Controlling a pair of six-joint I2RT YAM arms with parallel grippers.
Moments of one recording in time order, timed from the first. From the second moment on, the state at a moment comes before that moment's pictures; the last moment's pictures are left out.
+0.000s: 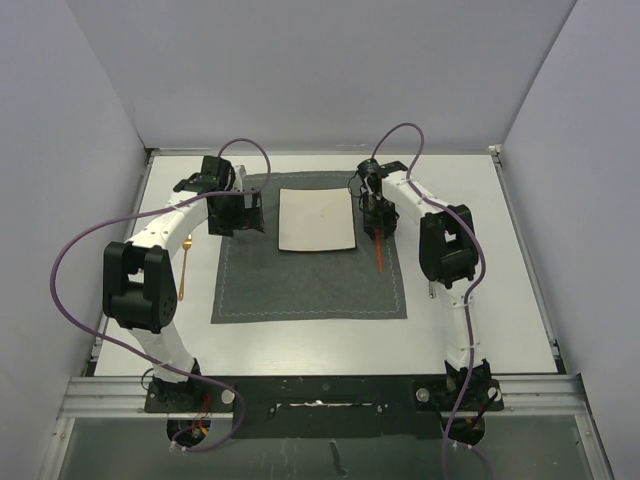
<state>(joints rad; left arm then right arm) -0.19 1.78 1.40 -0.70 0.17 -0.27 0.37 2.33 1.97 -1.06 0.18 0.36</state>
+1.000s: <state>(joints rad) -0.19 1.78 1.40 -0.69 0.17 -0.27 0.39 2.25 1.90 -1.06 0.24 0.43</state>
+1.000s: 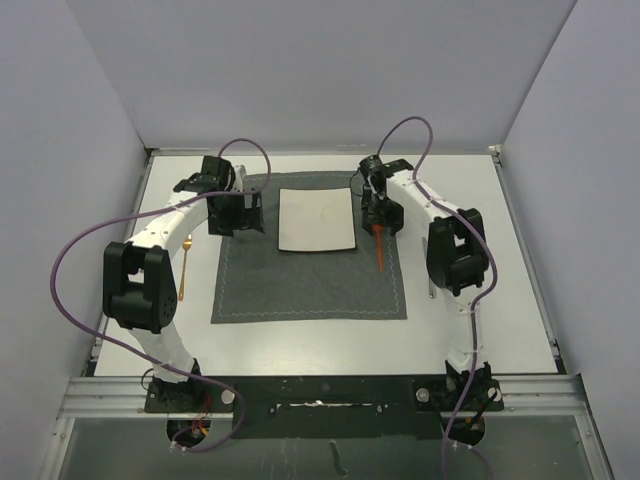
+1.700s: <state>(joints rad) -0.19 1.78 1.40 -0.69 0.16 -0.26 0.36 2.08 1.75 -0.98 0.24 0.44</state>
